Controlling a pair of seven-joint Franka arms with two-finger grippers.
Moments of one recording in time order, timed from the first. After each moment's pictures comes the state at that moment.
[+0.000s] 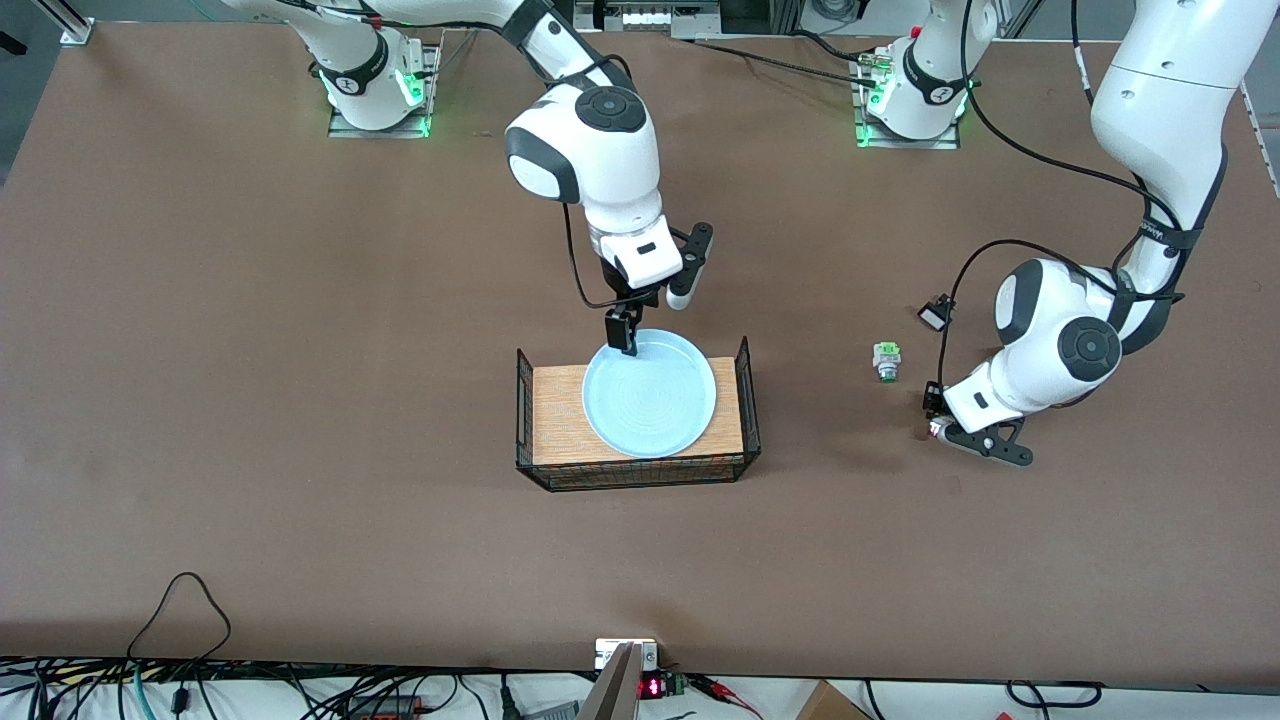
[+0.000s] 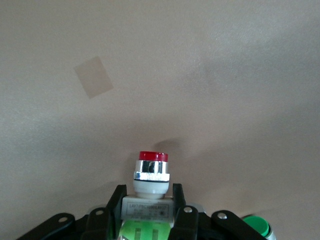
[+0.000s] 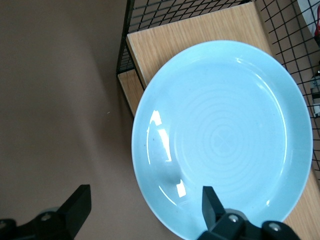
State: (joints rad) left arm 0.25 0.59 -0.29 -1.93 0.20 2.47 0.14; right arm 0.74 0.55 0.09 -1.59 -0.35 2.40 -0.24
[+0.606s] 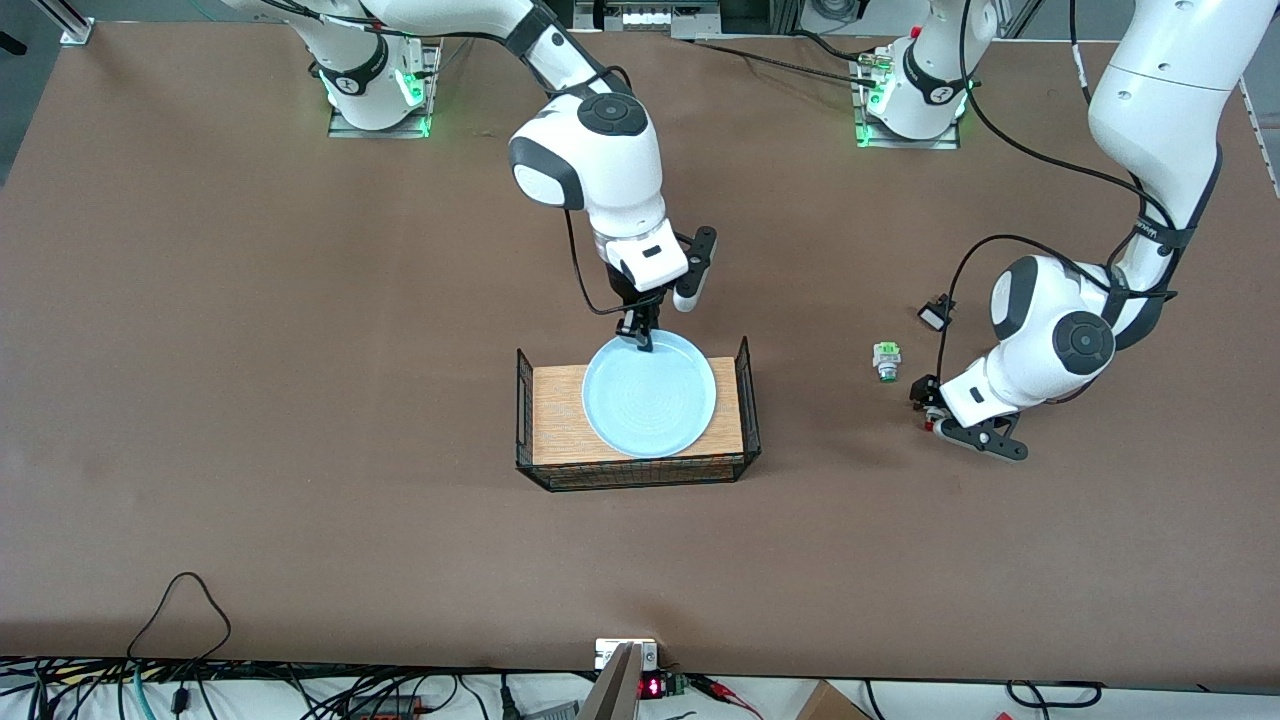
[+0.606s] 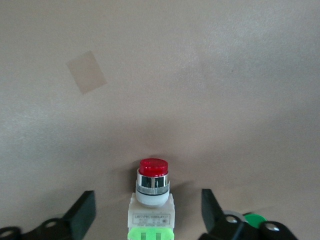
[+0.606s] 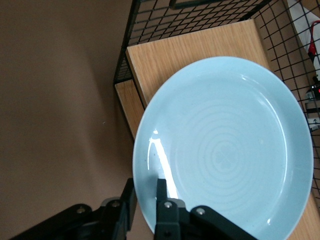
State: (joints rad) left arm 0.25 0.58 -0.30 -1.95 0.20 2.49 0.15; right arm 0.74 0.57 0.09 -1.59 -0.38 2.46 -0.24
